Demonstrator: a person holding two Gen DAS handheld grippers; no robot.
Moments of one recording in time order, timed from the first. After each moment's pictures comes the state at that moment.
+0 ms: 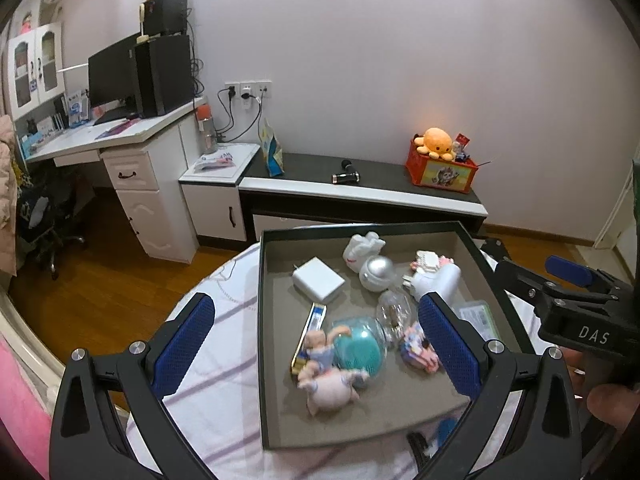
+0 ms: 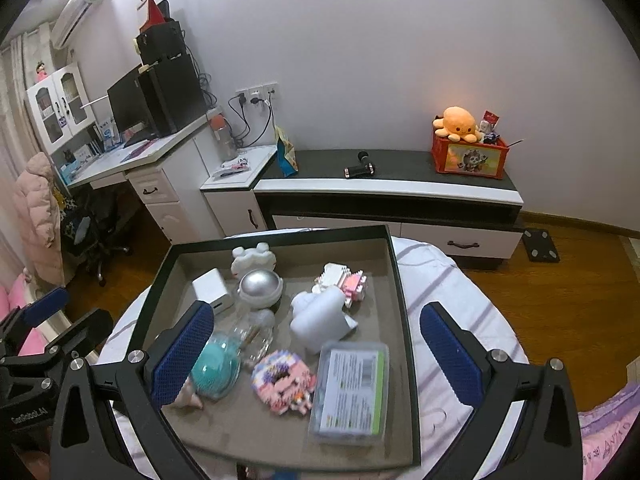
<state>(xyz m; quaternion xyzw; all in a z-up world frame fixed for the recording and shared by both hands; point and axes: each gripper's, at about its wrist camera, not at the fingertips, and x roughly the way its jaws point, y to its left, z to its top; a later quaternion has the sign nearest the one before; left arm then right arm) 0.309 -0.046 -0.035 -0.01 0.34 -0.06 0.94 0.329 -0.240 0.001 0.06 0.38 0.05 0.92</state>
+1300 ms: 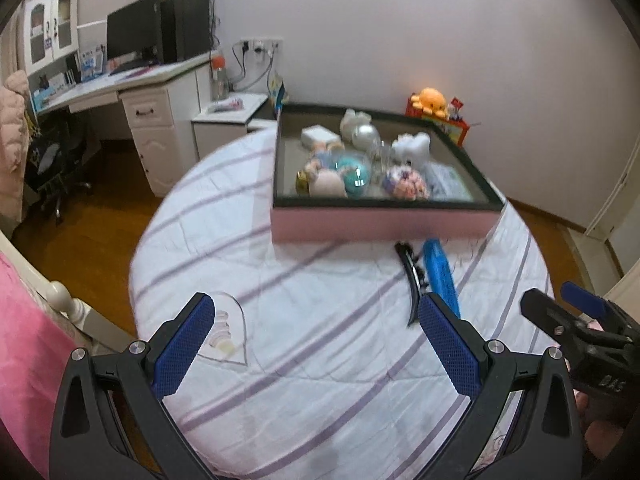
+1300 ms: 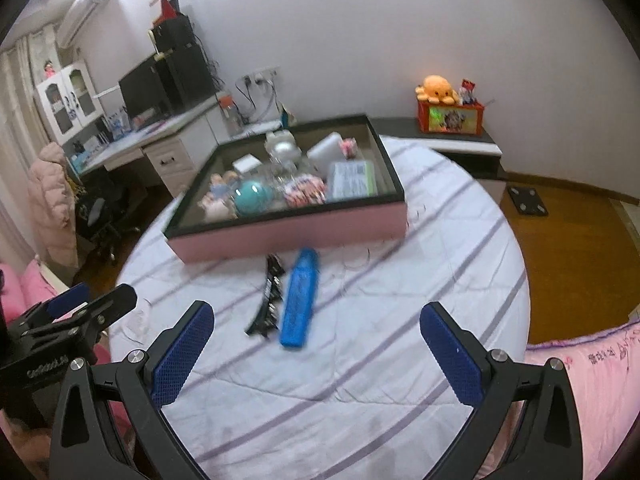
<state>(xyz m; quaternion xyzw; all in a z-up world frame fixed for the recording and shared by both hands) 0.145 -0.036 -0.100 -0.04 0.40 -0.06 0.91 0.128 -0.229 -0.047 0.08 0.40 0.04 0.91</state>
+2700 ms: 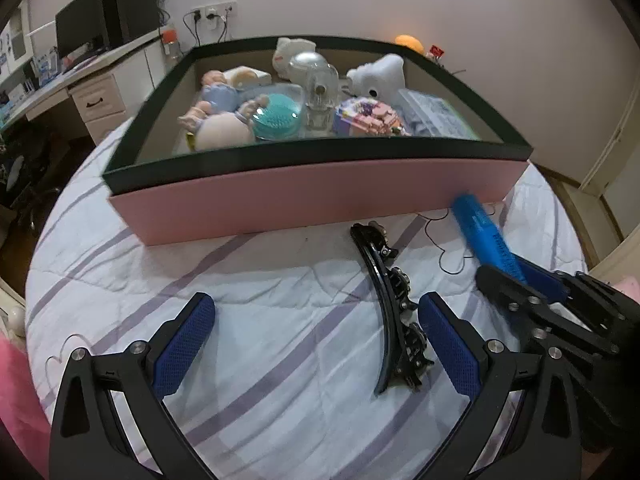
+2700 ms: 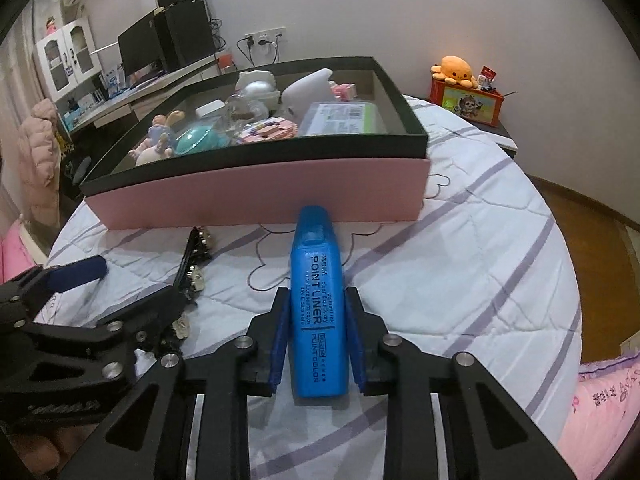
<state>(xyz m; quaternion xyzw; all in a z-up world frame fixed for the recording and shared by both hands) 0.226 -0.115 -0.173 0.01 0.46 -0.10 0.88 0.193 -0.243 -0.117 0.03 0.43 0.06 0.90</state>
